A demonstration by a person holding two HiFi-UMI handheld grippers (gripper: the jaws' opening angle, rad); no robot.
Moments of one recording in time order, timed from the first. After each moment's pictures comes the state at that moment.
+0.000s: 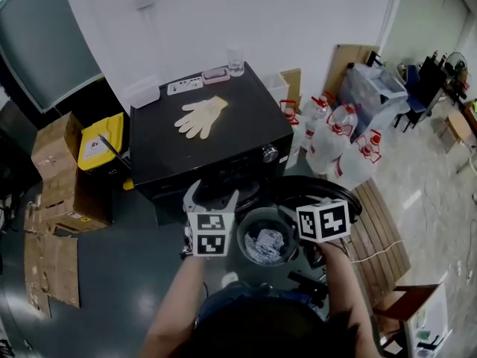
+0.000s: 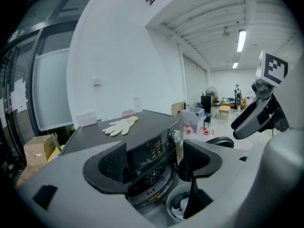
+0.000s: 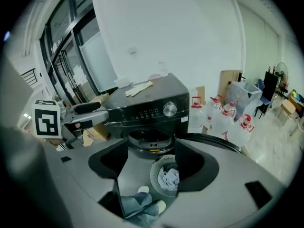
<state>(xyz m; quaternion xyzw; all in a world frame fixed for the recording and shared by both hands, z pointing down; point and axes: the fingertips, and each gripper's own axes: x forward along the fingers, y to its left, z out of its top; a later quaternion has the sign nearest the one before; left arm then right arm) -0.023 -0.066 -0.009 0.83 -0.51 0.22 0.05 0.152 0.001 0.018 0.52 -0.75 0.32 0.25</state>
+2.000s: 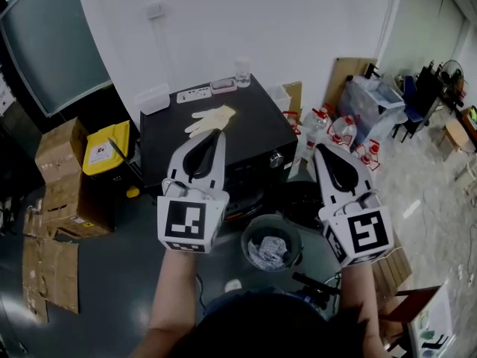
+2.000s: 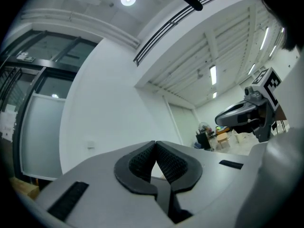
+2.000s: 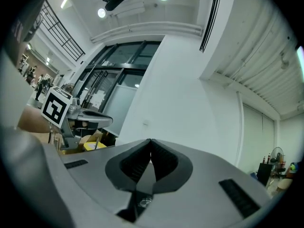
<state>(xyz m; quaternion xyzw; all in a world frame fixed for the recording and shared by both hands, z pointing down) -0.030 -0.039 -0.251 0.87 -0.46 -0.01 -0.18 0.124 0.019 -0.250 0.58 -0.79 -0.16 0.06</state>
